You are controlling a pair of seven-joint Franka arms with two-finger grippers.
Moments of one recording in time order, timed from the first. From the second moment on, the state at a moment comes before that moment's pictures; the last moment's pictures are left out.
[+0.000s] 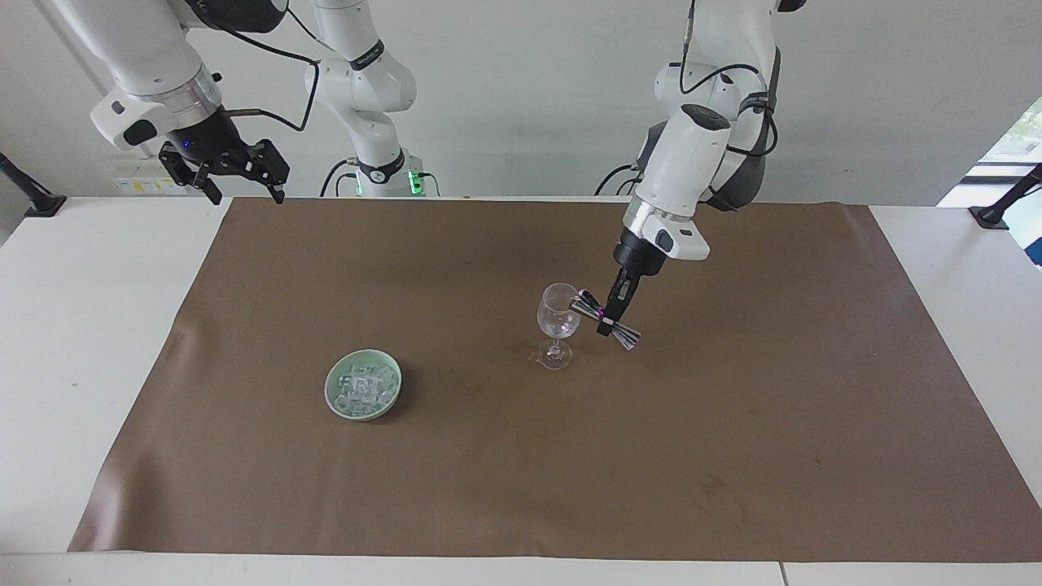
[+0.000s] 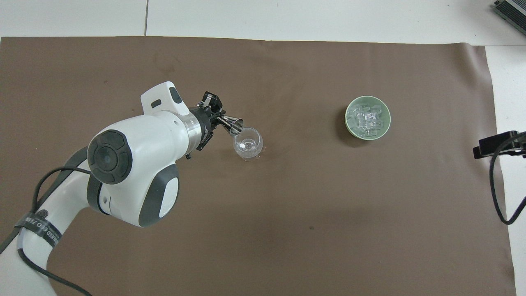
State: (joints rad) left arm -0.38 0.11 -0.13 -2.00 -0.15 2.63 -1.48; right arm -0.14 -0.04 0.05 -1.57 0.01 1.45 -0.08
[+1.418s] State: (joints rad) left arm -0.38 0.11 -0.13 -1.97 -0.06 2.58 -1.48; right arm -0.14 -0.04 0.05 -1.57 0.01 1.45 -0.08
